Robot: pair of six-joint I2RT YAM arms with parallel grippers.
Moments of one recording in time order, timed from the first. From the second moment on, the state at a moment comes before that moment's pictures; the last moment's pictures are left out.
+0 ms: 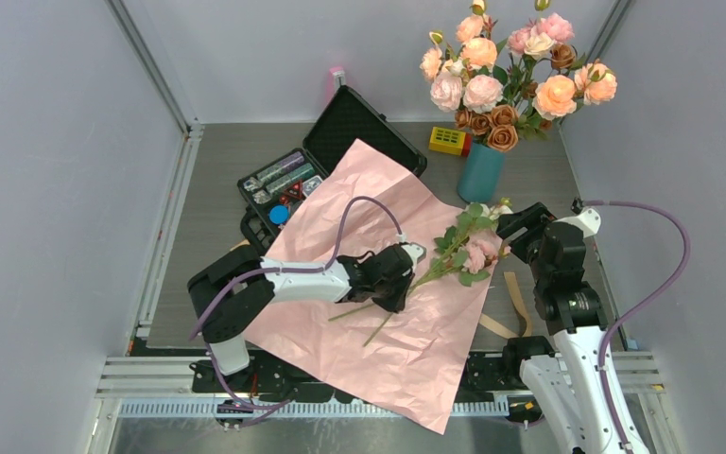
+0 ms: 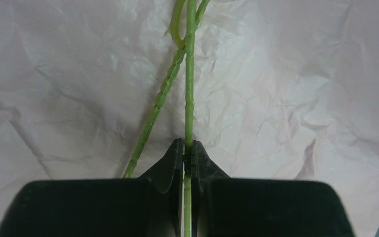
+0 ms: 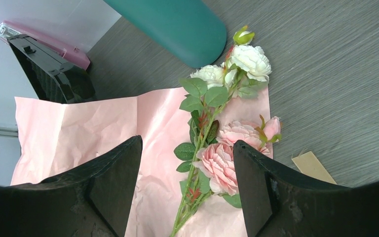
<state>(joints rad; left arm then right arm) -1.10 1.76 0.99 -0.17 0.02 -0.47 0.06 0.58 0.64 -0.45 0.18 0.72</state>
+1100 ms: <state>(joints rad) -1.10 1.40 0.68 0.32 0.07 -0.80 0.06 0.55 0.56 -0.41 -0.10 0.98</state>
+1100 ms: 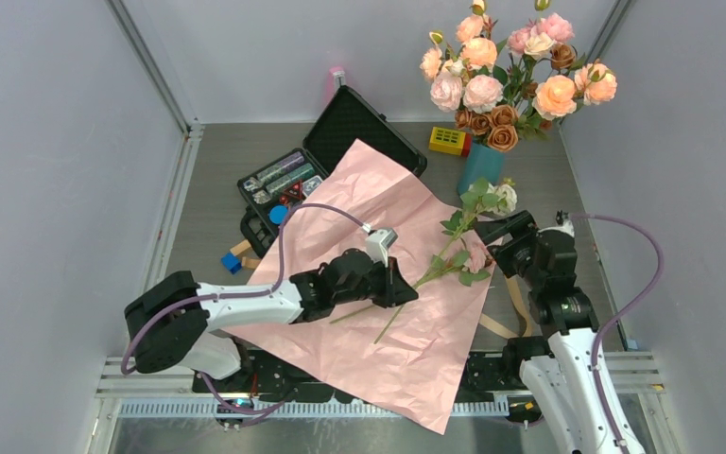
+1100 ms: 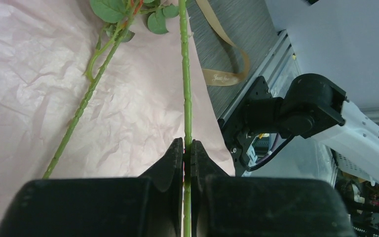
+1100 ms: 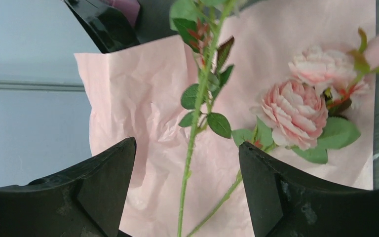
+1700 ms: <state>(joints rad) -1.10 1.37 0.66 0.42 0.09 -0.81 0.06 0.72 0.34 -0.05 -0.26 1.29</state>
